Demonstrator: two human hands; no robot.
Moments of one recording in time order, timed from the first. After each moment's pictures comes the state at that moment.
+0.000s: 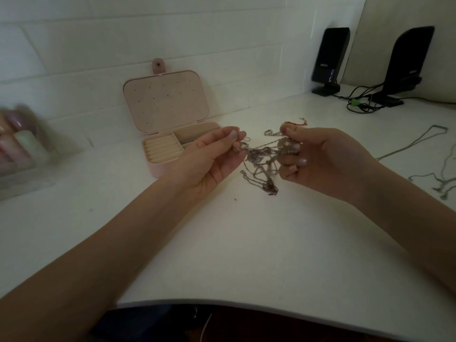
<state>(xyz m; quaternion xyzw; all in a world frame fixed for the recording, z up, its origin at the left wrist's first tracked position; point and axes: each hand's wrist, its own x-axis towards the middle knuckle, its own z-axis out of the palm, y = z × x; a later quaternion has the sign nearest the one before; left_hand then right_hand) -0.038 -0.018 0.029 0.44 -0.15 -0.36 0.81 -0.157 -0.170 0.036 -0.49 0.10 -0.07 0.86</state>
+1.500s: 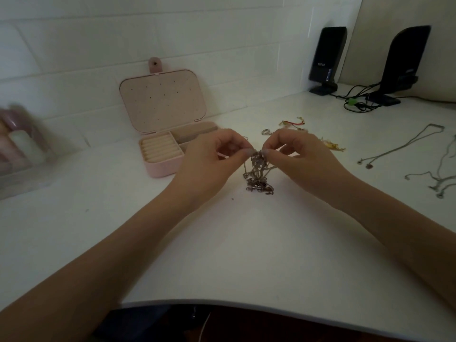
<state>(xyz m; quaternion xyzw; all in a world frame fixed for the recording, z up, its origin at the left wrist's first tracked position) -0.040 -0.017 0.017 0.72 -0.45 0.01 0.53 -0.146 -0.158 0.018 -0.86 0.10 -0.26 0.42</state>
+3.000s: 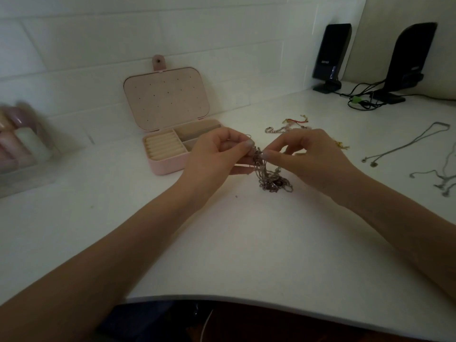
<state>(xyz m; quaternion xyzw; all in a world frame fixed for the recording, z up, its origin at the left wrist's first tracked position) -0.051 -0.019 0.023 0.65 -0.31 -0.19 0.67 -0.149 -0.157 0.023 -0.85 0.11 -0.26 0.44</state>
